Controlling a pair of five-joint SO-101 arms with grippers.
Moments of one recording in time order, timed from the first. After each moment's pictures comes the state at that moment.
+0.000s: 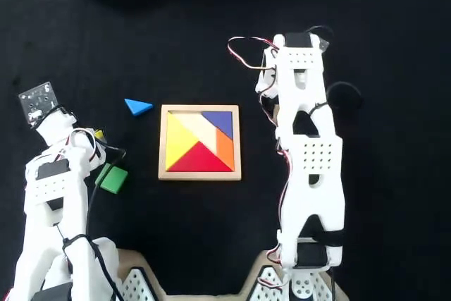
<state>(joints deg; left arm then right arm) -22.9 -35.4 67.0 30.9 8.3 -1.0 57.6 -50.5 97.5 -38.8</state>
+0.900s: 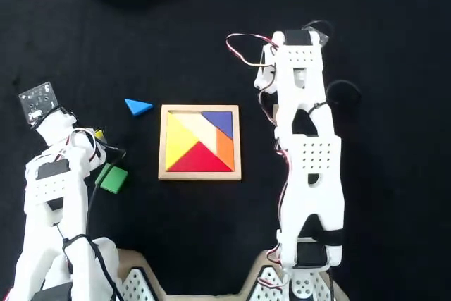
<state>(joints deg) -22.9 -35.4 67.0 30.9 8.3 -1.2 57.8 -54.0 97.5 -38.5</state>
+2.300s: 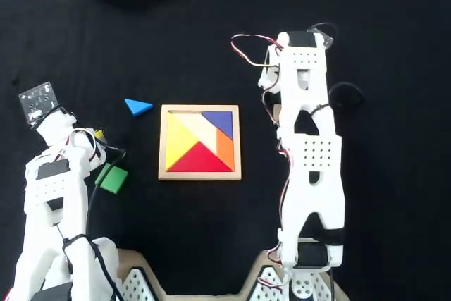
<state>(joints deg) -22.9 -35.4 67.0 30.9 8.3 0.5 62.5 -59.6 98.4 -38.6</state>
